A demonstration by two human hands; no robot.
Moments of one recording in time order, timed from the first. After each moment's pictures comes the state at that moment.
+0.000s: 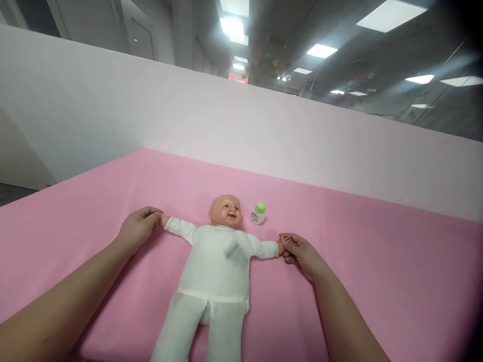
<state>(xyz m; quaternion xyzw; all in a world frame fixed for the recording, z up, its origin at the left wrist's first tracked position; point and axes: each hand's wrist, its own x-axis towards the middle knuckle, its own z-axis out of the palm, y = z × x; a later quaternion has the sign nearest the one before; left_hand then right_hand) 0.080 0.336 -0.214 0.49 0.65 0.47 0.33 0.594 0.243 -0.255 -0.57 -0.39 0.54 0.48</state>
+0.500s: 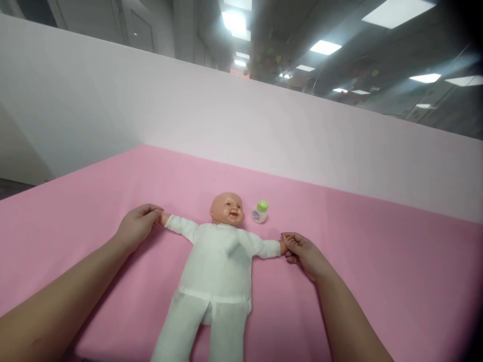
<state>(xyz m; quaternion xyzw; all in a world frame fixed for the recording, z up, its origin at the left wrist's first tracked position) 0.077 0.337 -0.217 0.51 0.65 0.46 0.33 0.596 0.240 -0.256 -0.58 -0.39 0.53 0.48</state>
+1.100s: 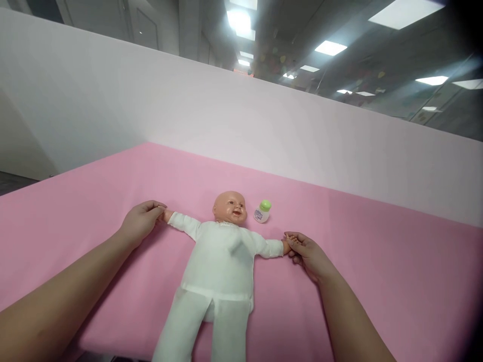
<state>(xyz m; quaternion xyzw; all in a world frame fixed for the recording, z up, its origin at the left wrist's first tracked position) 0.079 0.337 -0.218 0.50 0.64 0.47 0.35 0.597 0.241 -0.257 -0.59 -0.40 0.52 0.48</state>
